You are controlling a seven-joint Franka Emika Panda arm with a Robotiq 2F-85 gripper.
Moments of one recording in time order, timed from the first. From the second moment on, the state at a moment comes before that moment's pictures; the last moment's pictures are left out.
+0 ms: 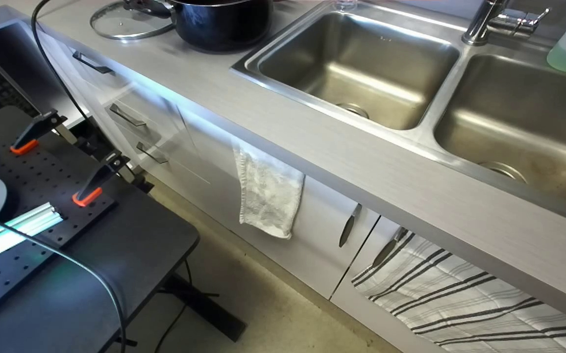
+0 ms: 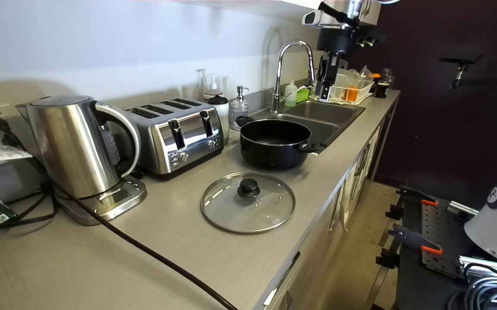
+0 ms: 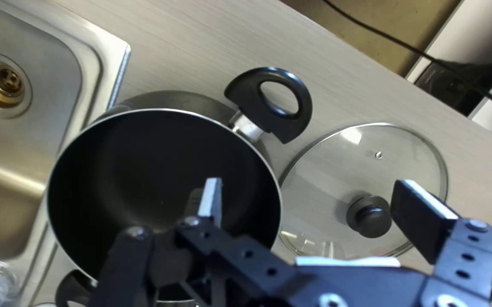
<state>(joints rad) 0.08 -0.29 -0.08 -2.40 0.05 2.19 -0.47</state>
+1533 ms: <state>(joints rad) 0.21 0.34 0.18 -2.04 -0.31 2.25 -0.46</state>
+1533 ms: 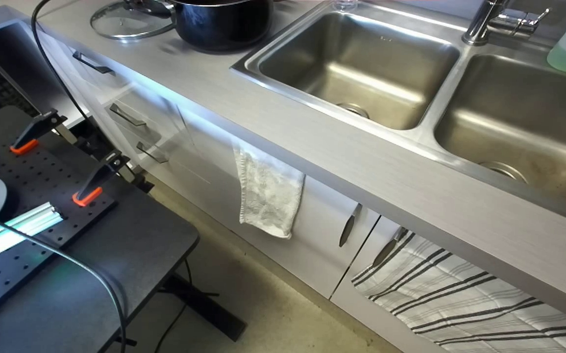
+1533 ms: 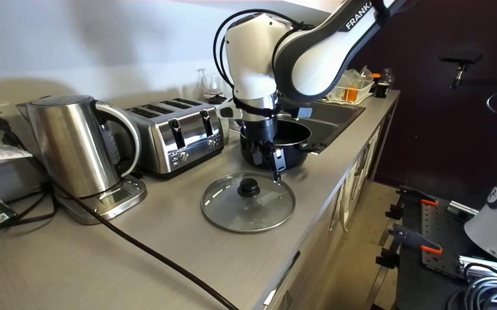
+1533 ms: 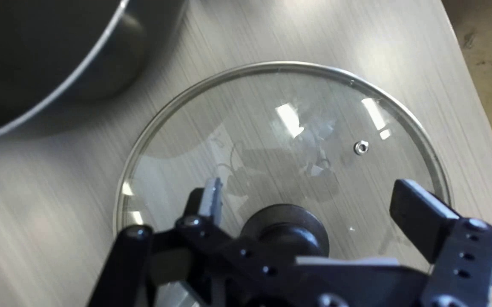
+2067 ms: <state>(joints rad) 0.25 0.49 0.18 -1.92 -0.37 2.24 -0.45</state>
